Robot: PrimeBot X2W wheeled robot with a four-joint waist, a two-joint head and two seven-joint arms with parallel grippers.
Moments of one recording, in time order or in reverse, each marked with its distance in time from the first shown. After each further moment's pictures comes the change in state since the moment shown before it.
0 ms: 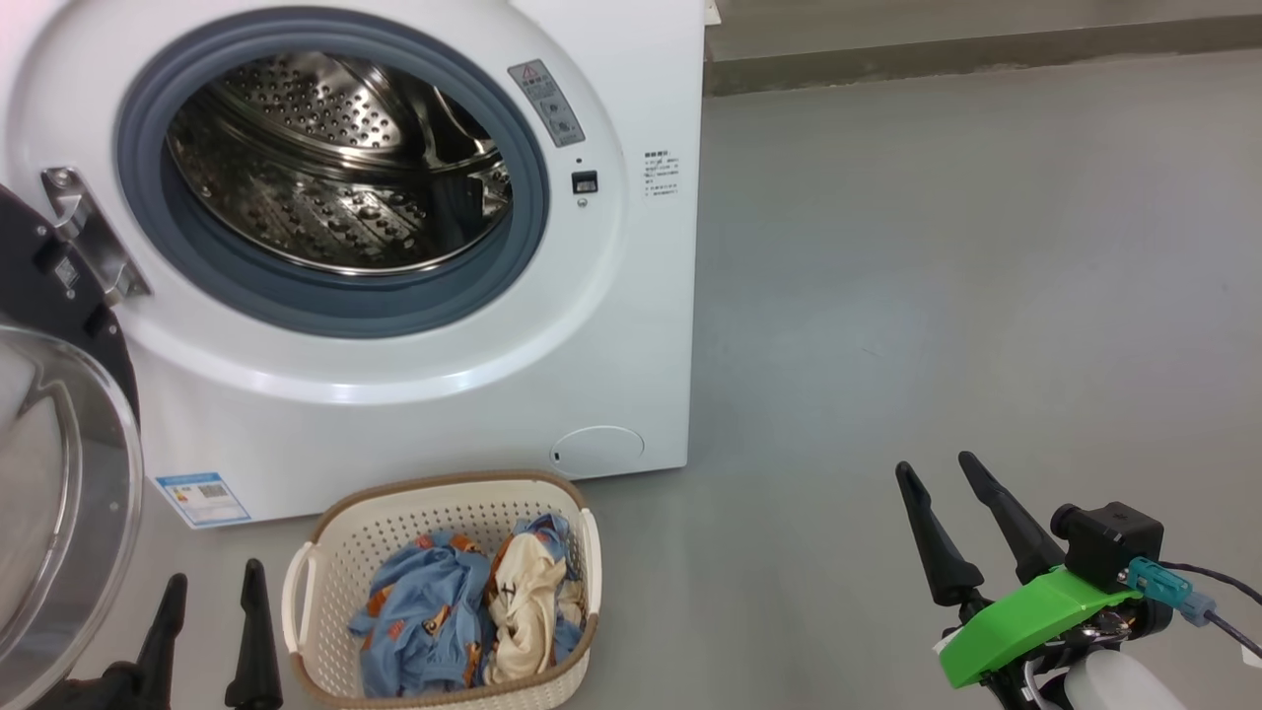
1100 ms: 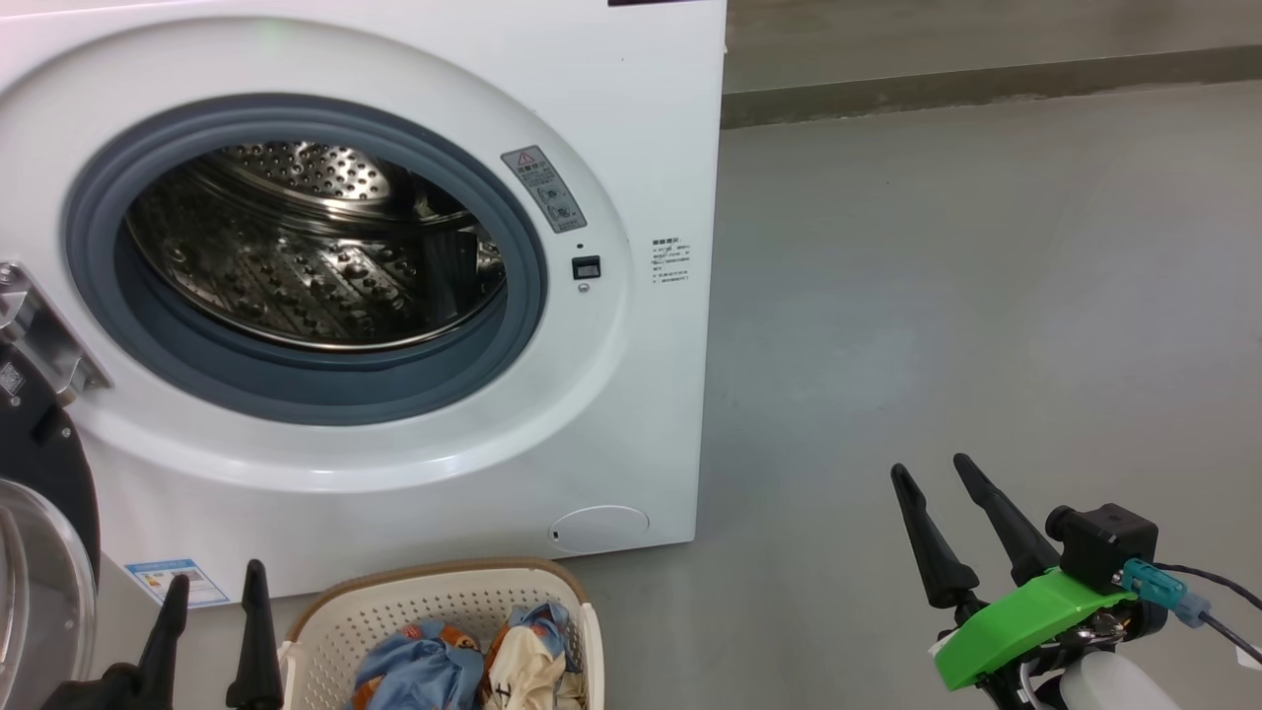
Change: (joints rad) left arm -0.002 -0.013 0.014 0.008 0.000 -0.020 0.000; right arm 0.000 0.004 0.005 0.002 0.000 0.000 0.000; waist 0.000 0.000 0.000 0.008
